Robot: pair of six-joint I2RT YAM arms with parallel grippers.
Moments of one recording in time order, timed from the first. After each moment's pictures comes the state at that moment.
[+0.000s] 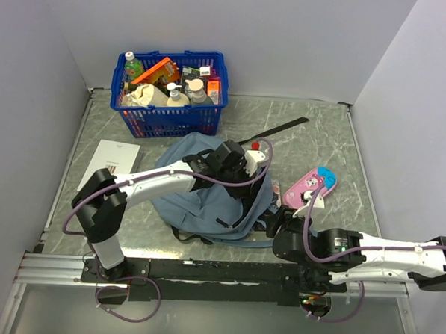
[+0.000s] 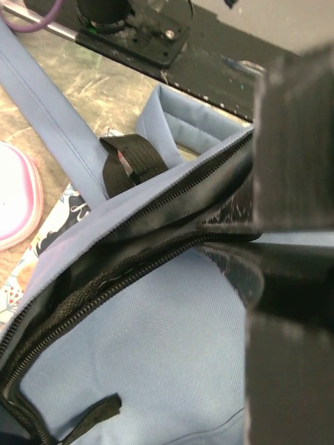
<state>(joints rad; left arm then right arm) -0.92 1.71 1.29 -0.30 0.30 -0.10 1.49 0.66 0.70 -1.05 0.98 1.34</state>
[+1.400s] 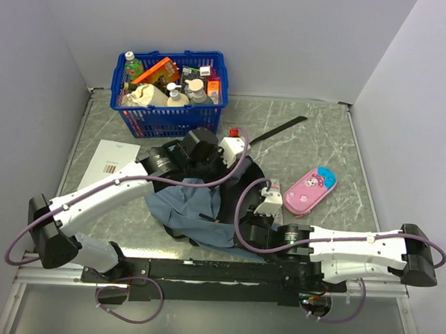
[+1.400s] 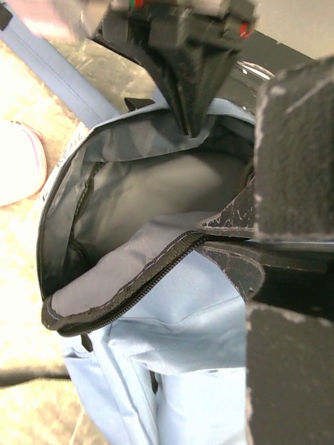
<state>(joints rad) -0.92 1.39 1.34 -0.58 0.12 0.04 1.41 1.03 0.71 -0.63 0.84 1.23</state>
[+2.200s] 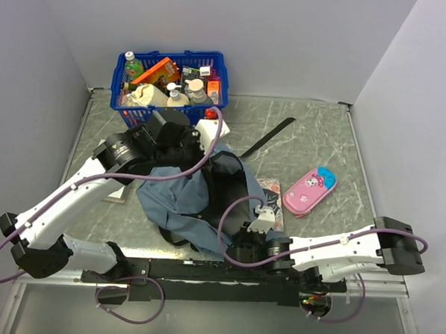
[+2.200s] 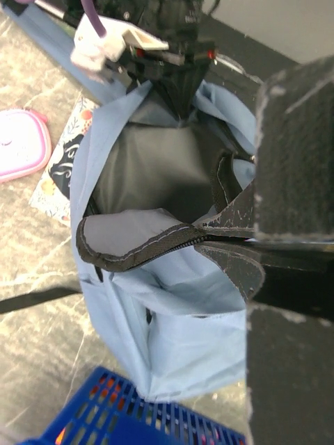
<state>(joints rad) -0.86 1.29 1.62 -0.91 0.10 0.14 1.57 1.20 0.63 -0.59 0.85 1.54</state>
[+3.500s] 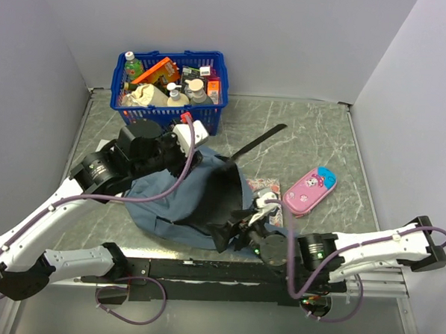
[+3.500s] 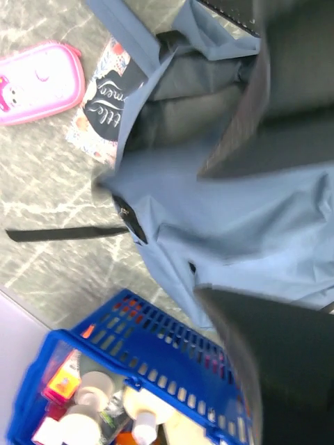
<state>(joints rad) -0.82 1.08 1.38 -0.68 -0.01 0.27 1.69 0.90 0.81 -0.20 0.92 0.64</state>
